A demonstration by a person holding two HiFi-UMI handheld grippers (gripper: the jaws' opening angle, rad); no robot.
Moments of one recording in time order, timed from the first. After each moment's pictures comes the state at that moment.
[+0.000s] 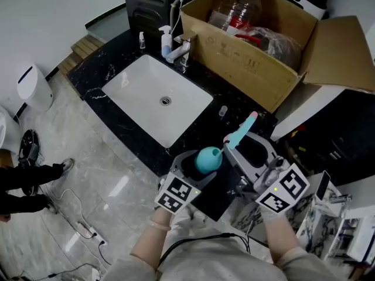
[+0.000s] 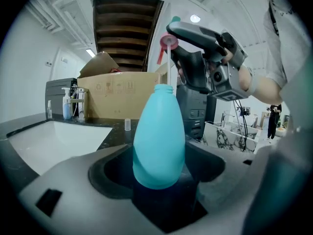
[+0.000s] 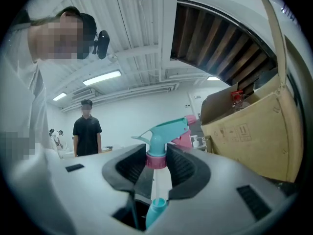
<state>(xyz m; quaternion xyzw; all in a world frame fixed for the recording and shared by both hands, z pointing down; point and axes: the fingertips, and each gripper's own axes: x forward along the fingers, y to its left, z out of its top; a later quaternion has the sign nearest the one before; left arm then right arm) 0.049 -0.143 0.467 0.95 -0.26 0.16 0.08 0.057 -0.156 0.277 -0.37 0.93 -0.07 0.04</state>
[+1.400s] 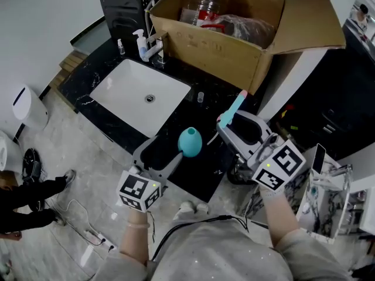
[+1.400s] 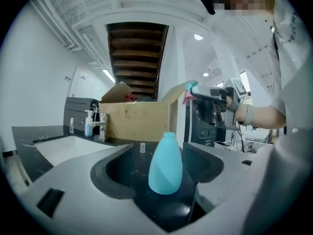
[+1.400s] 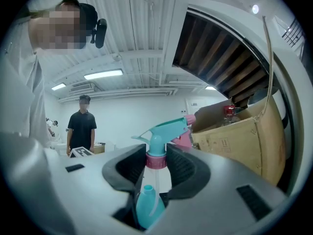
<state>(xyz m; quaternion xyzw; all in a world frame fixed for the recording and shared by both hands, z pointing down) -0.013 -0.130 0.386 0.94 -0.34 0.05 0.06 0.106 -0.127 0.261 -0.40 0.91 -0.02 0.03</state>
